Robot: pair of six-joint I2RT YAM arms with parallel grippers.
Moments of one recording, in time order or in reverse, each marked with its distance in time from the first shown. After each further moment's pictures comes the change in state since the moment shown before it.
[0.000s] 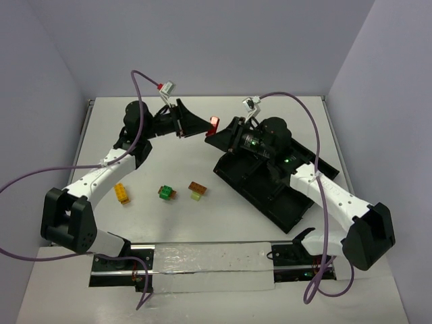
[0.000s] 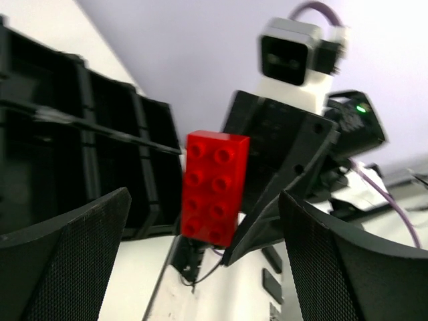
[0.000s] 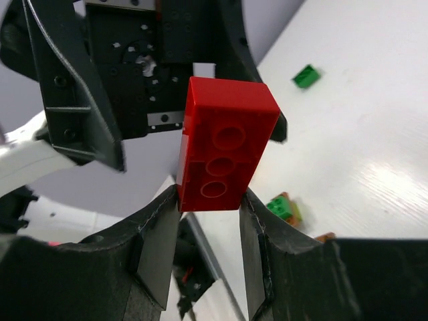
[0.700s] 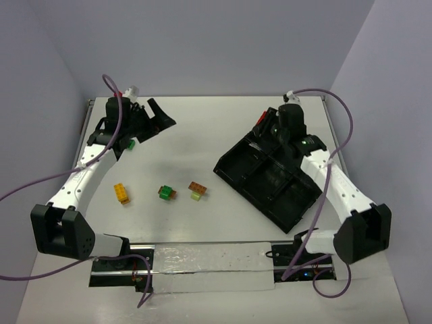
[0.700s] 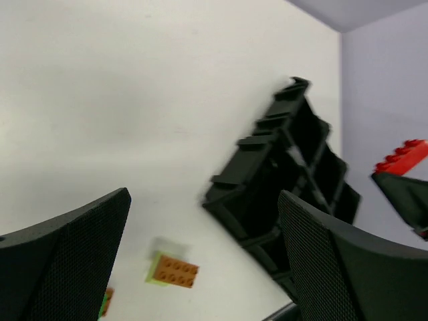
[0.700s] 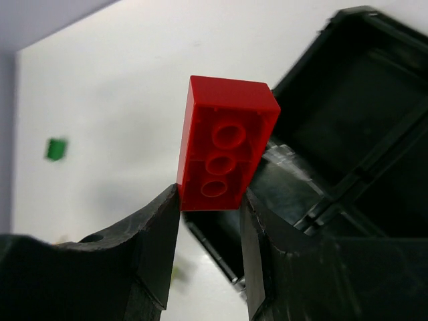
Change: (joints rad) left arm 0.198 -0.072 0.132 -0.807 -0.573 0.375; right arm -0.259 0.033 0.144 -0.581 0.506 -0.178
